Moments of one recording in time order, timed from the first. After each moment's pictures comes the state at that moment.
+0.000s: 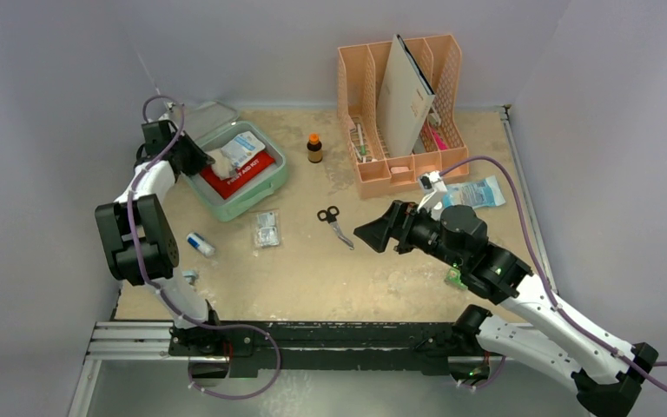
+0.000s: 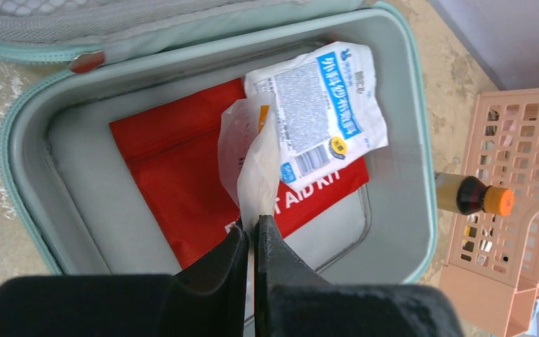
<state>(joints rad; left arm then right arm) 0.26 1.74 1.23 -0.20 0.30 -0.50 0.81 0.73 0.78 -0.33 -0.06 0.78</state>
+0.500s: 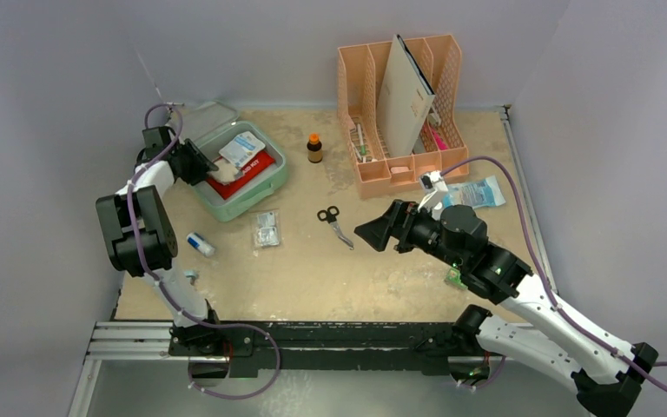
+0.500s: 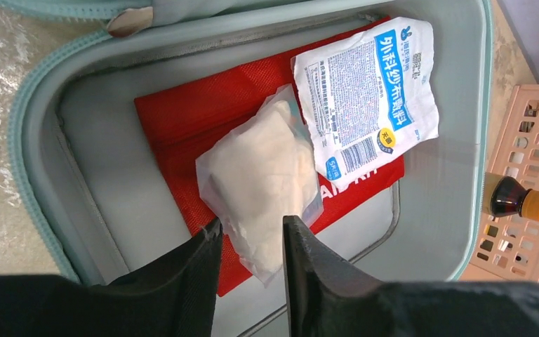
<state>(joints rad) 0.30 1.83 1.23 -0.22 0.34 -0.50 0.81 0.73 0.78 -0.33 -0.04 0.78</state>
